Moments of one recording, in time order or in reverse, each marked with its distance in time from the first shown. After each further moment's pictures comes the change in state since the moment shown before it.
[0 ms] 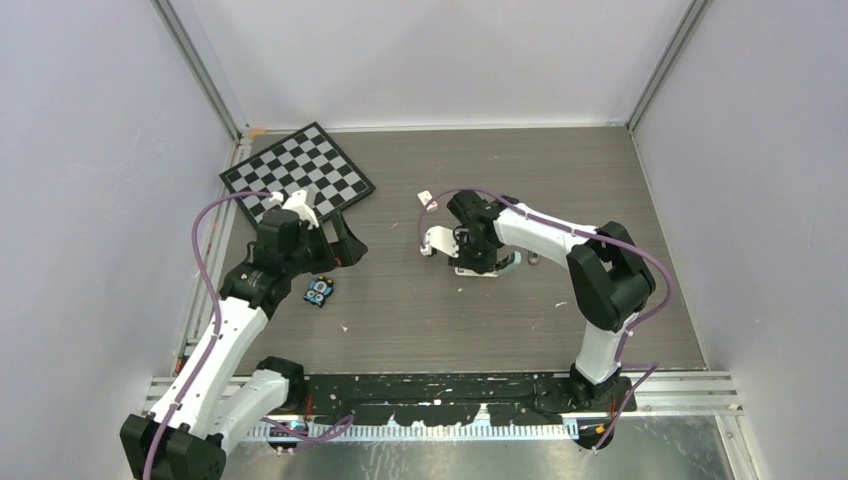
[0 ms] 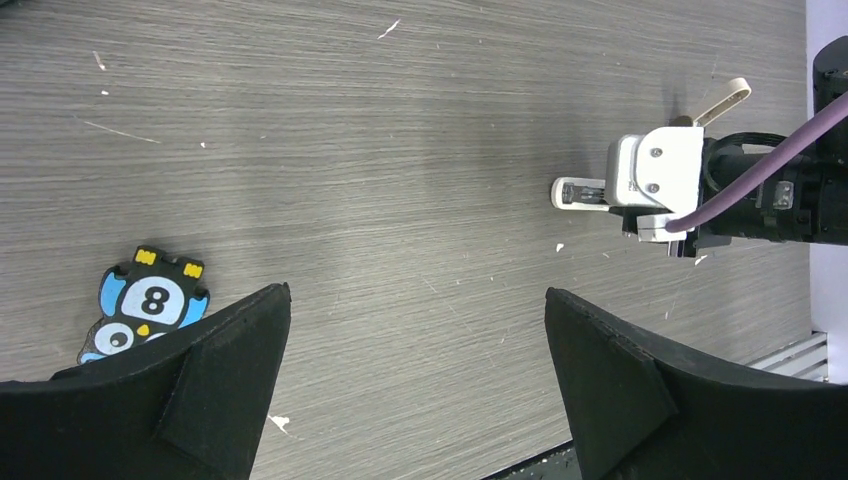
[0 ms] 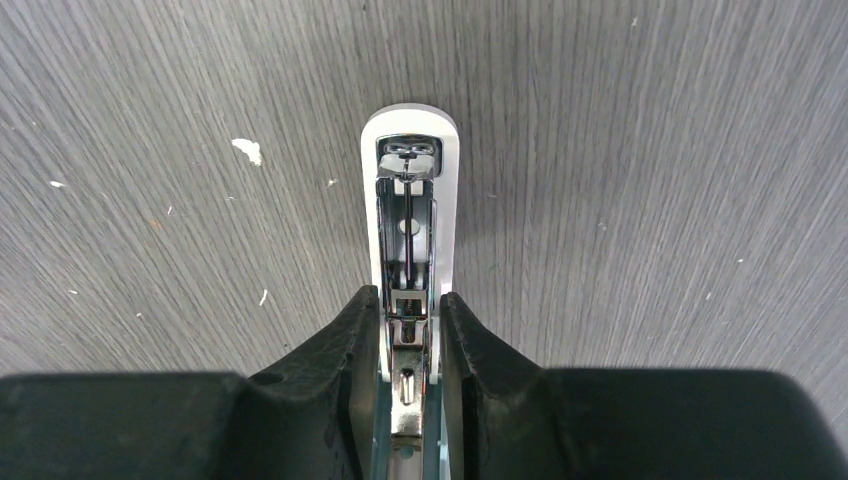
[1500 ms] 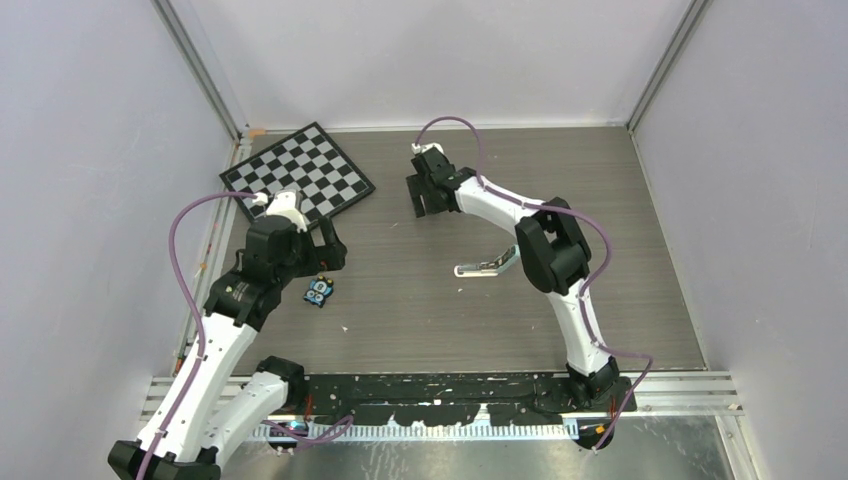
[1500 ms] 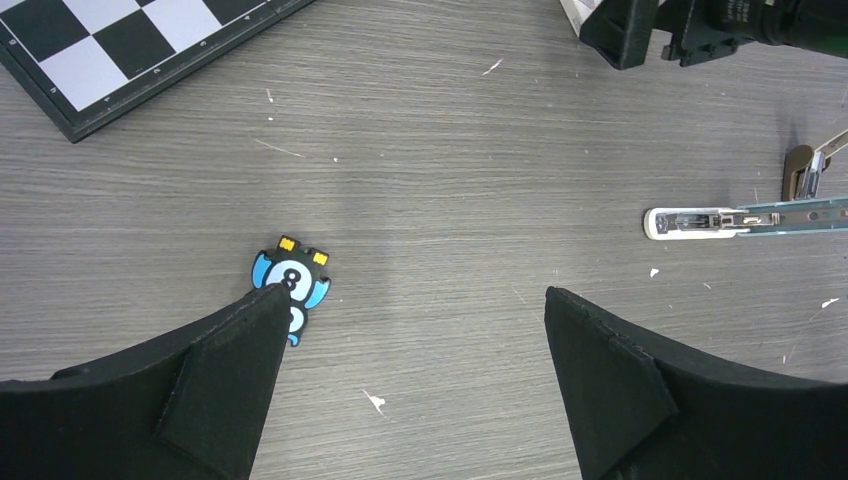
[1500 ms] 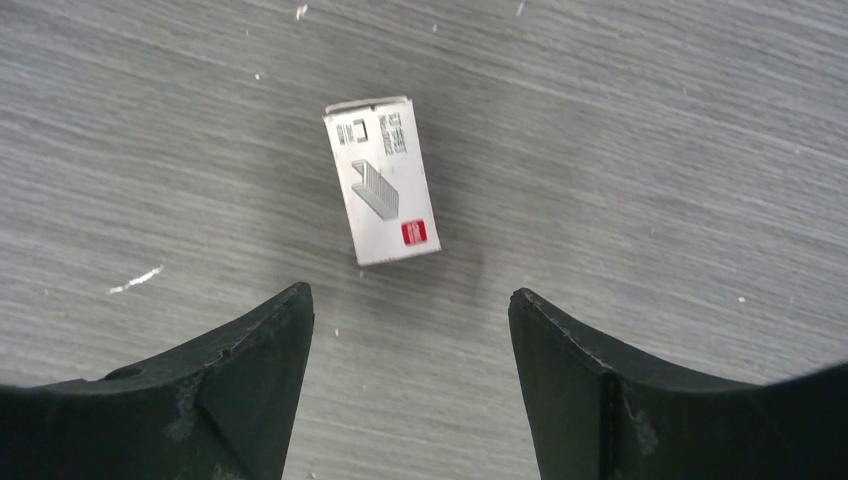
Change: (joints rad) left arm -0.039 -0.094 0.071 -0.155 -0.247 0.113; right arm 0.000 0.397 0.510 0.318 0.336 1.065
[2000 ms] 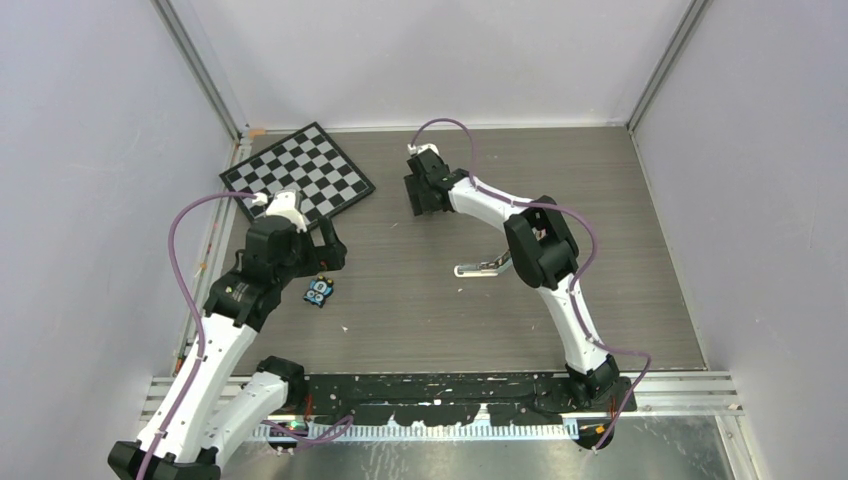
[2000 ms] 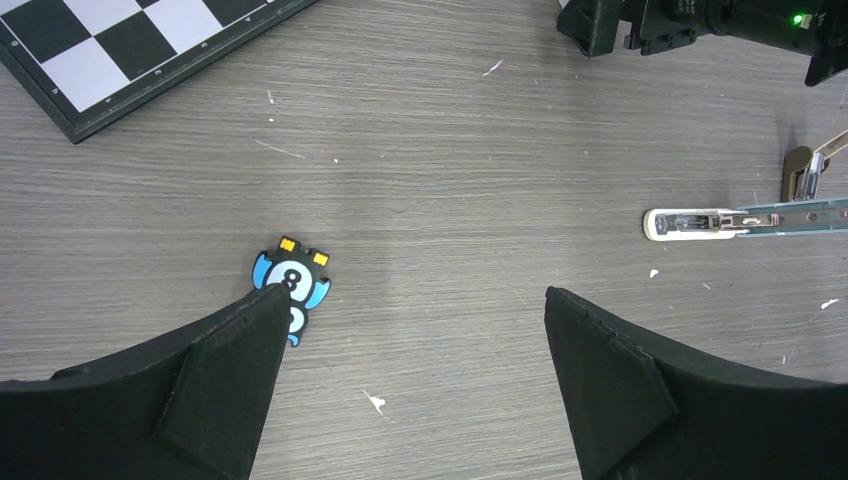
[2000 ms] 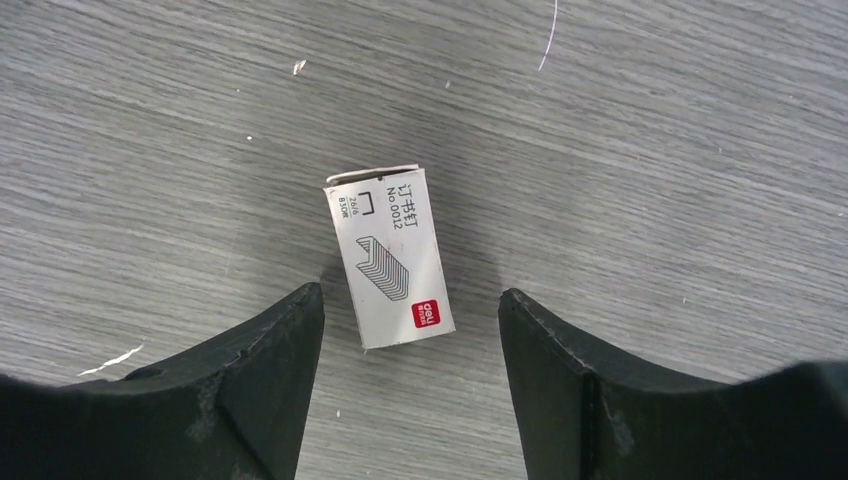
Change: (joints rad) left arm 0.000 -0.002 0.000 0.000 -0.002 0.000; right arm -0.004 0.126 0.108 0.039 0.018 -0.009
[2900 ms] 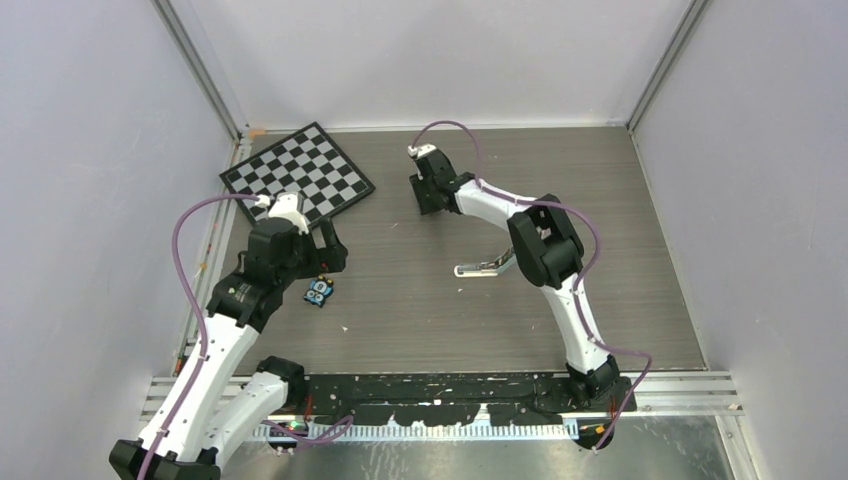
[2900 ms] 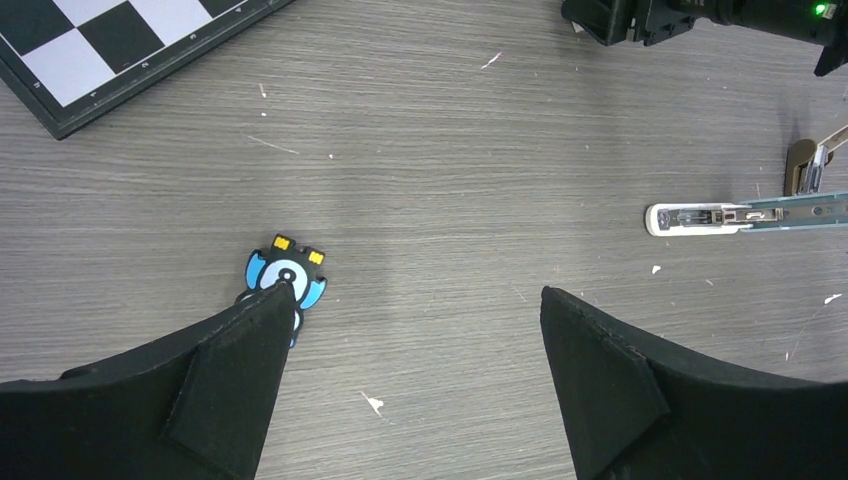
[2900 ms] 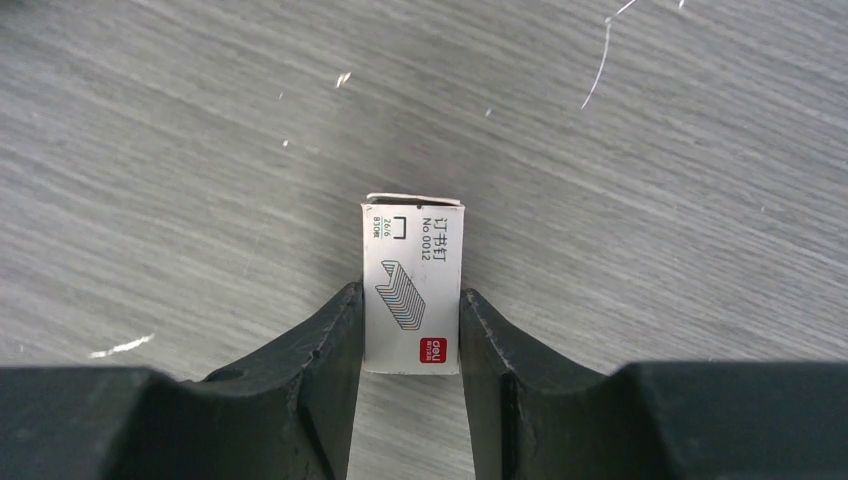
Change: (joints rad) left arm 0.000 -0.004 -0.030 0.022 0.012 0.000; right arm -0.026 -0.007 -0.064 0.127 -0.118 -0.081
